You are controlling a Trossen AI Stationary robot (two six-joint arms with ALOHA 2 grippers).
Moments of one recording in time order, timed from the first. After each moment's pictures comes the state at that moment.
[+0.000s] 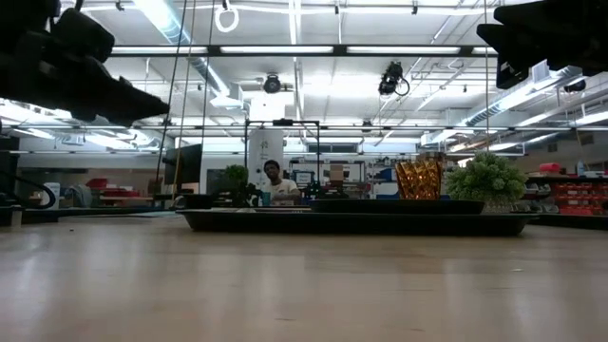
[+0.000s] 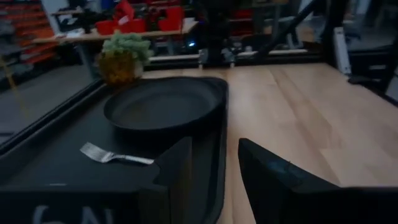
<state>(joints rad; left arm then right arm) -0.26 0.52 0.01 0.39 -0.38 0.01 0.38 0.49 0.04 0.62 0.29 -0.05</state>
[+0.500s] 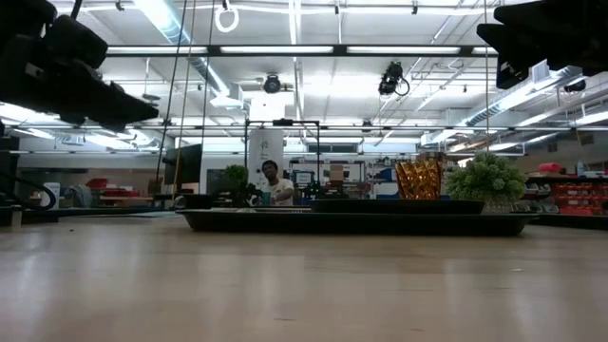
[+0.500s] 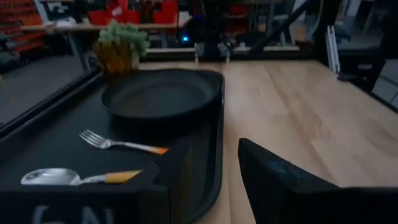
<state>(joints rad) -0.19 0.24 0.01 0.07 -0.28 -0.02 0.38 0.49 0.04 0.62 0.29 -0.05</state>
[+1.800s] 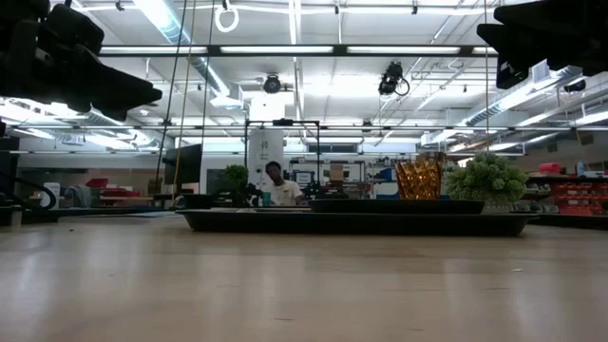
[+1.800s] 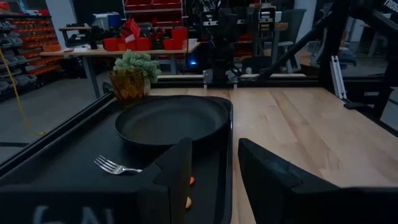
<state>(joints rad) -0.16 0.17 0.01 0.12 -0.28 0.01 0.38 0.49 0.04 0.62 0.29 -0.05</state>
